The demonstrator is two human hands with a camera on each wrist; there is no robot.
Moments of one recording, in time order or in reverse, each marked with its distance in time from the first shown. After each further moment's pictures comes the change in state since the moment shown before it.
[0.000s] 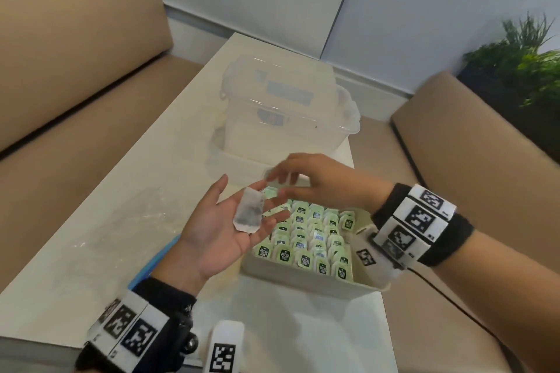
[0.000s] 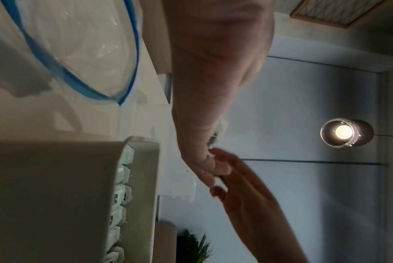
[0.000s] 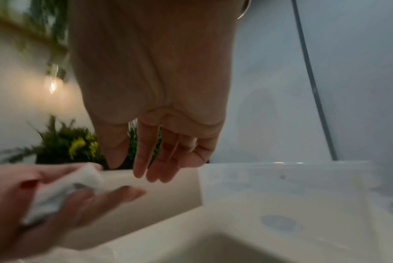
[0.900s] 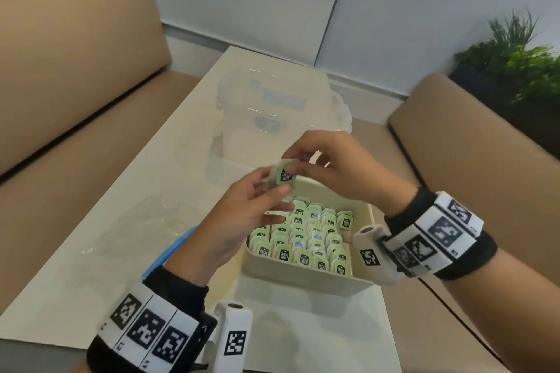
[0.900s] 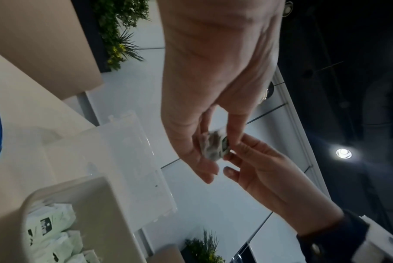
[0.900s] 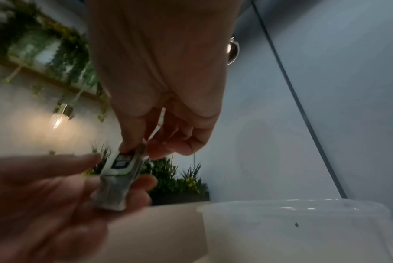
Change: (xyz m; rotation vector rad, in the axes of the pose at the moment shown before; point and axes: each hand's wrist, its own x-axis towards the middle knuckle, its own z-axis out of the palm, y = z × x) left_hand -0.008 -0.011 0.035 0.839 -0.037 0.399; right_hand -0.028 -0.025 -0.024 0.084 0.354 -0.005
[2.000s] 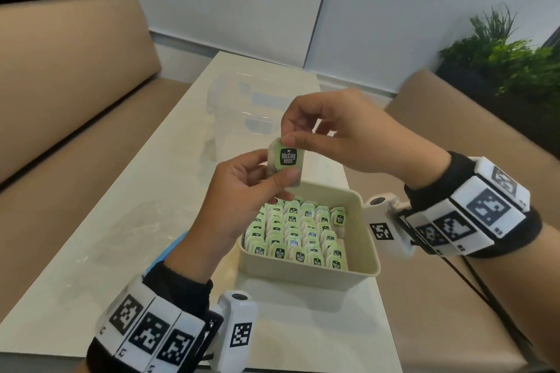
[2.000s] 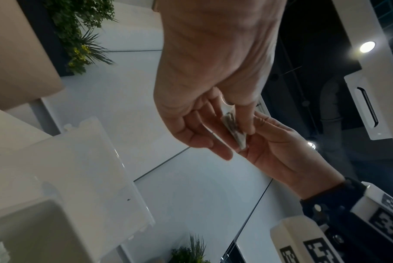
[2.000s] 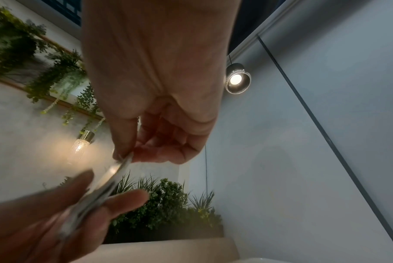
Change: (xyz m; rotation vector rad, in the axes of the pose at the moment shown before) left_hand -0.005 0.026 0.019 0.057 0.102 0.261; right_hand -0.004 -0.047 -0.048 -0.031 -0.010 -0.048
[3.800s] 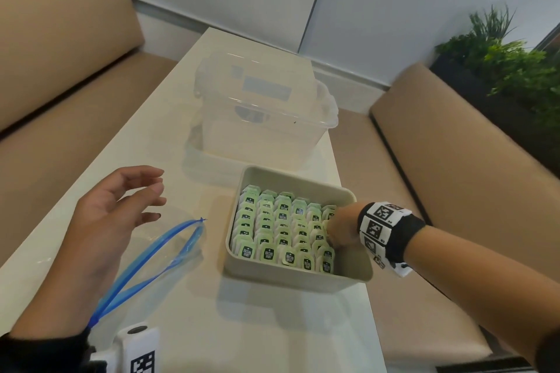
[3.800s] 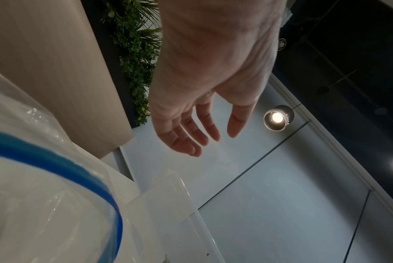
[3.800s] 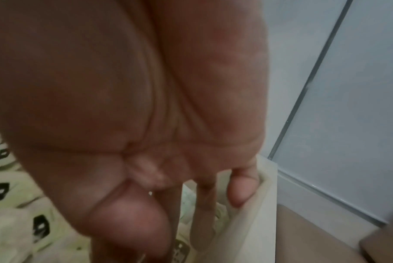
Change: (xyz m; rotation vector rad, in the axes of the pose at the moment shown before) left_hand -0.018 -0.045 -0.118 0.121 0.324 -0.057; right_hand -0.044 0.149 0.109 -0.777 -1.259 0.591
